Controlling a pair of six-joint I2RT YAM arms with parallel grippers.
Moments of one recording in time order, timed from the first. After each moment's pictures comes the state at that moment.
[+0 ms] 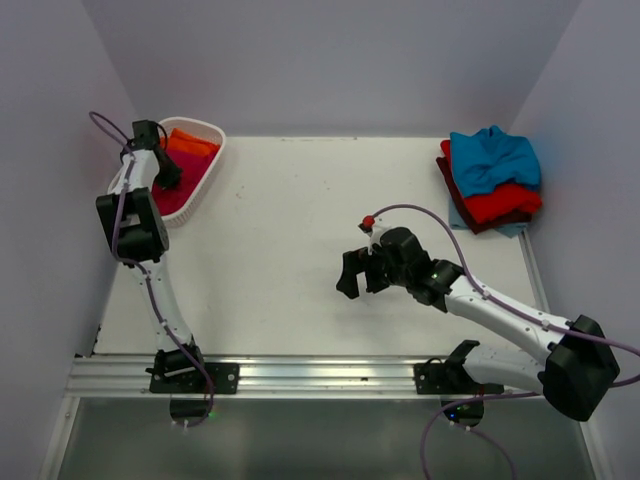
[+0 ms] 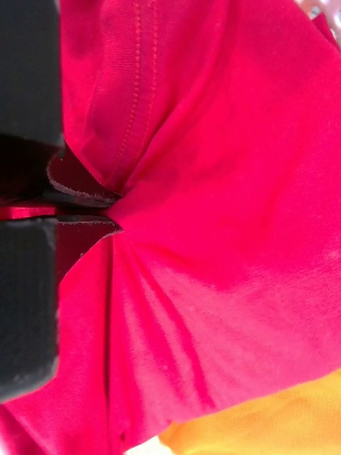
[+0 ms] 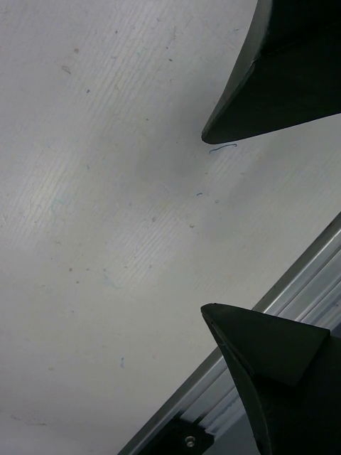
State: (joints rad) left arm 0.26 2.35 2.01 -0.68 -0.07 -0.49; right arm 0.75 1.12 0.70 -0.27 -0.12 0.41
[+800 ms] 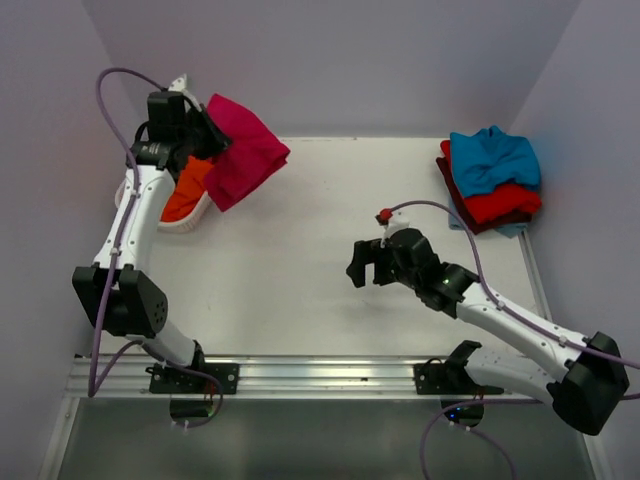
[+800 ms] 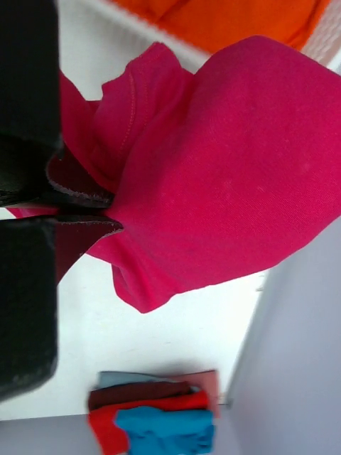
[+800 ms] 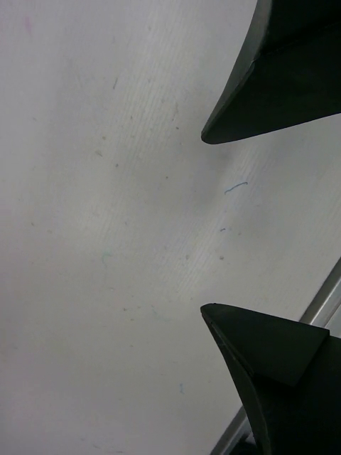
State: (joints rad) left arm -0.02 1.63 1.72 -0.58 0.19 -0.50; right arm 0.75 1.07 0.69 -0.28 0.05 0.45
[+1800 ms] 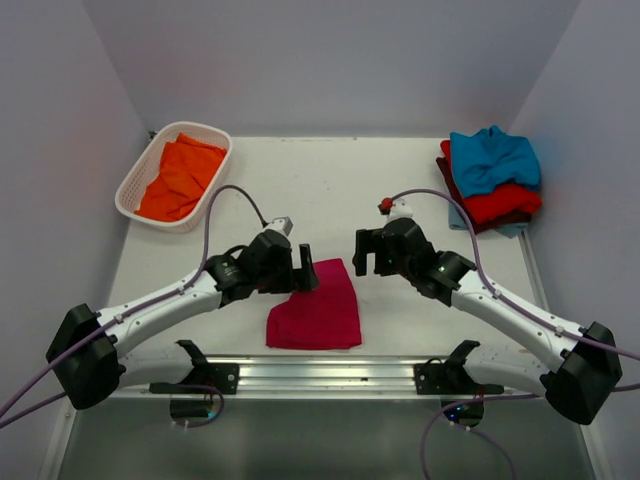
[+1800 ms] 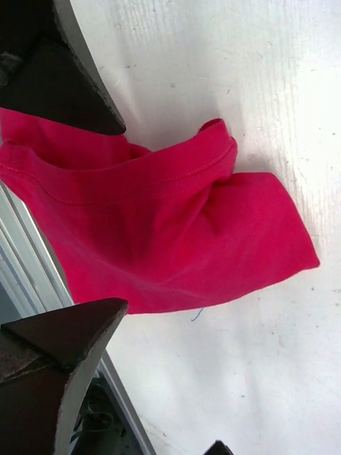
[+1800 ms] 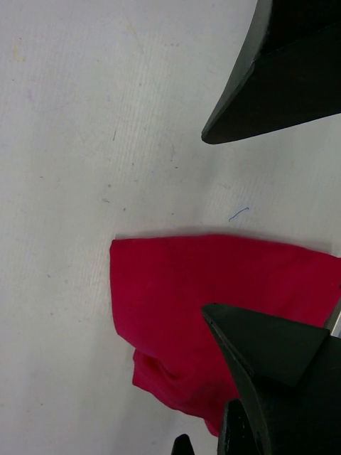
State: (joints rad) left arm -0.81 1.18 0.78 -0.44 -0.06 -0.81; right arm 0.75 1.09 0.82 -0.43 0.26 0.49
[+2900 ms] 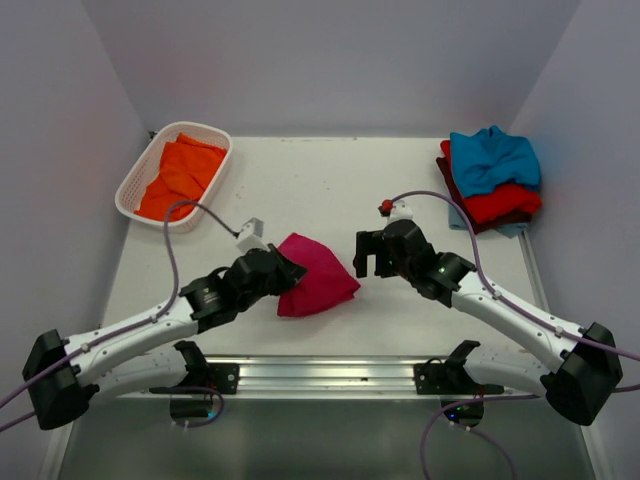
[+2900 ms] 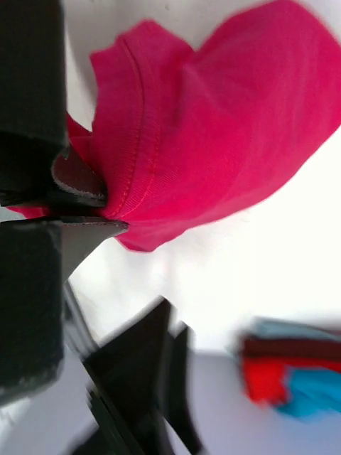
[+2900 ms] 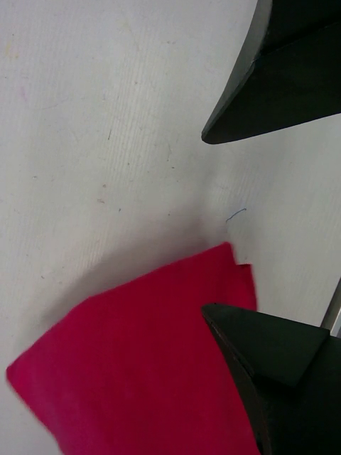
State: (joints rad) left arm -0.94 1.02 0.68 -0.27 -0.28 -1.14; right arm 0.75 1.10 0.81 -0.43 0.24 0.49
